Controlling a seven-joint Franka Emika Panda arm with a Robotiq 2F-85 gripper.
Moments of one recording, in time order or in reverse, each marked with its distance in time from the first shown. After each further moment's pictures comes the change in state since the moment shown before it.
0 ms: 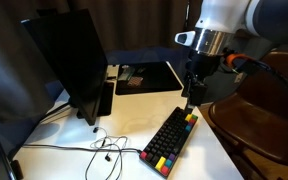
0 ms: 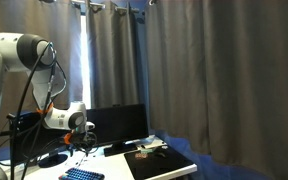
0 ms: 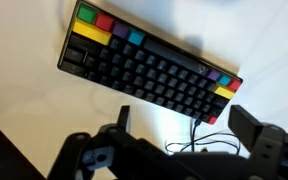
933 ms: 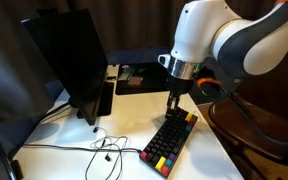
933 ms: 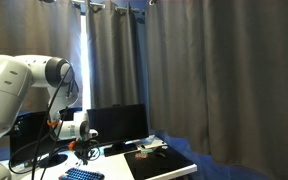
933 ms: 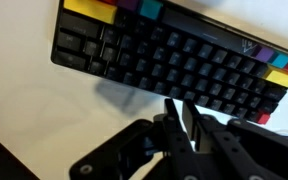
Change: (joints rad) arm 0.068 0.264 -0.083 0.188 -0.312 0.048 0.344
